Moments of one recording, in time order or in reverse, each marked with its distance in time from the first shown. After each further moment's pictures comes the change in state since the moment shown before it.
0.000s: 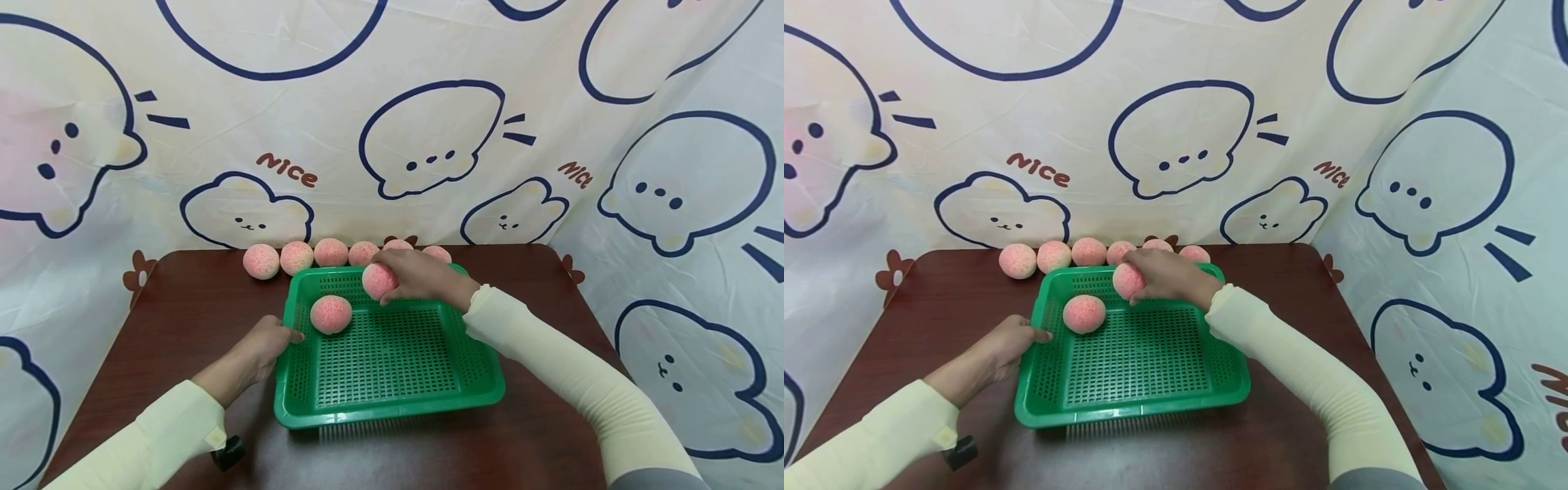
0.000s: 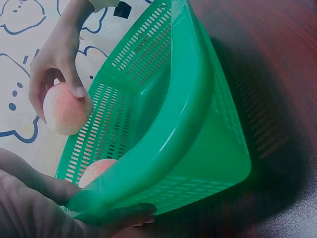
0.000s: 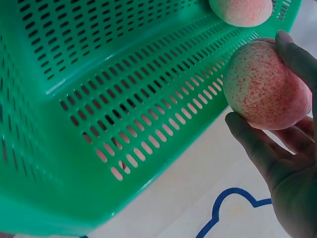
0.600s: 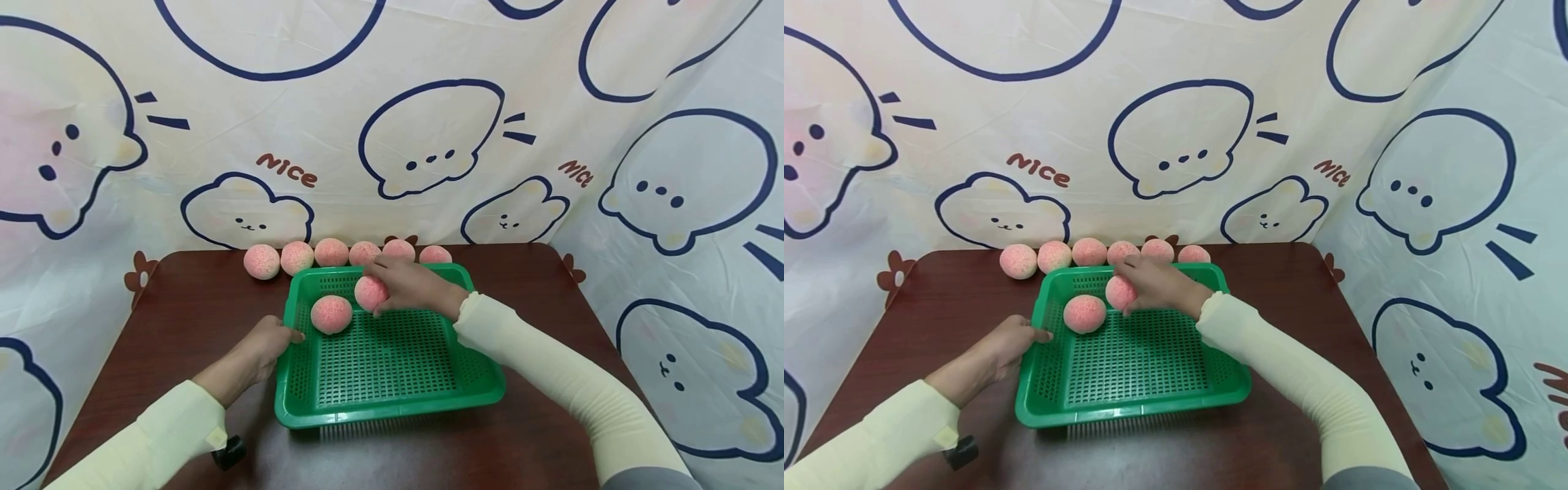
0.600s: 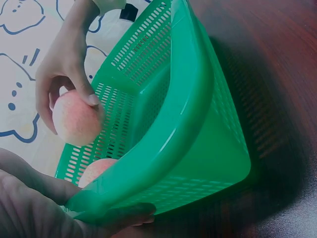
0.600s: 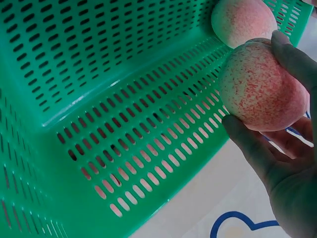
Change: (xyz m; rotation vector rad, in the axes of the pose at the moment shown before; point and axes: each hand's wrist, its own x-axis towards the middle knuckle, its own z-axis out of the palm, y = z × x) left_hand 0.000 0.002 0.001 0.015 0.014 -0.015; right_hand 0.003 -0.010 0.019 -0.048 0.012 -0.060
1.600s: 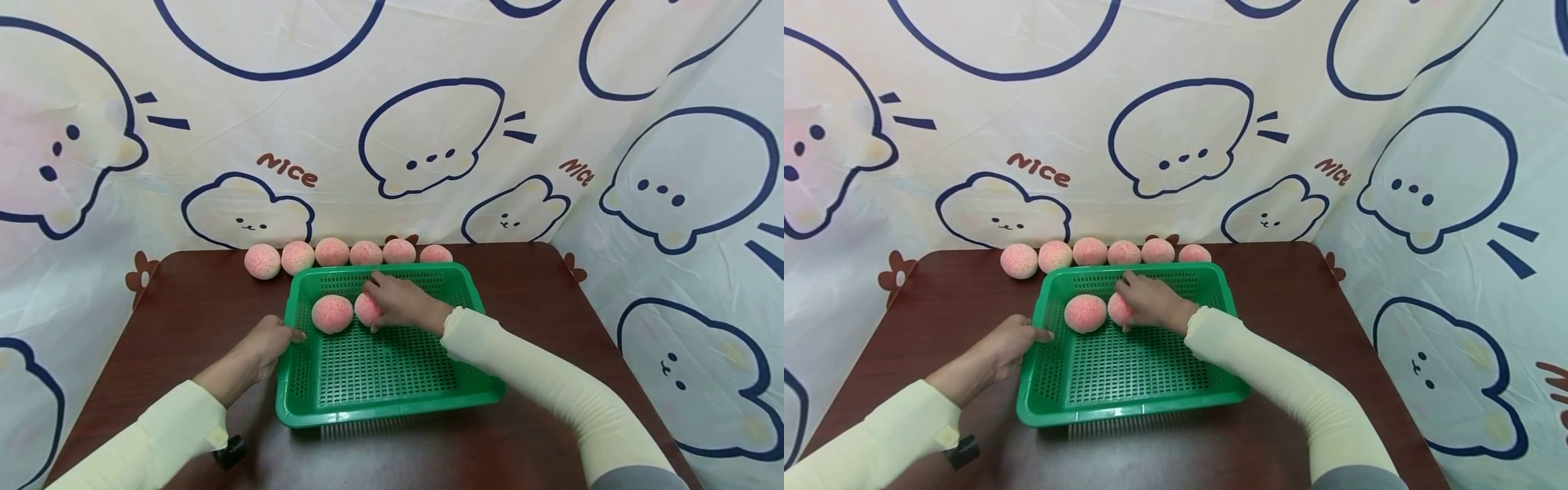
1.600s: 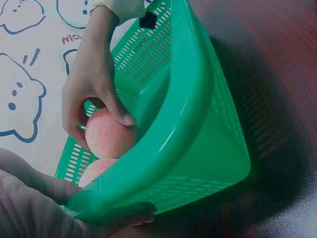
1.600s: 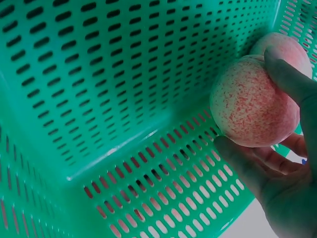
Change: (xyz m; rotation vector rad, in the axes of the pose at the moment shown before) left_hand 0.000 -0.001 -0.001 -0.014 -0.018 0.004; right_hand 0.004 -0.008 0.044 -0.158 -0.082 0.100
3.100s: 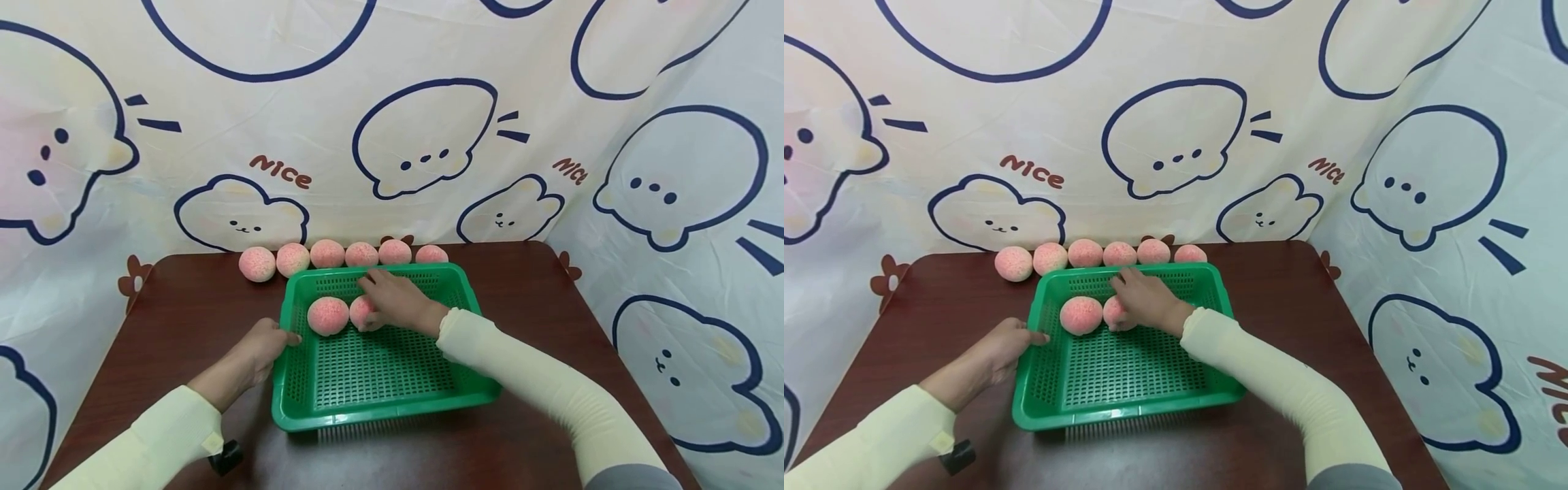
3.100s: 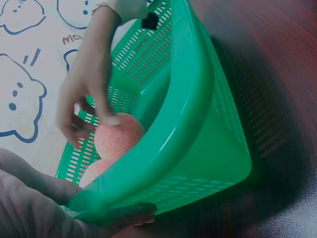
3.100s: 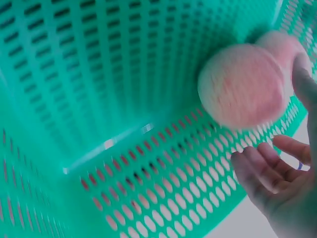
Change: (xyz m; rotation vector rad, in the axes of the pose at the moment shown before) left_hand 0.002 0.001 0.001 0.018 -0.001 -0.006; right_hand -0.001 0.004 0.003 -0.123 0.141 -0.008
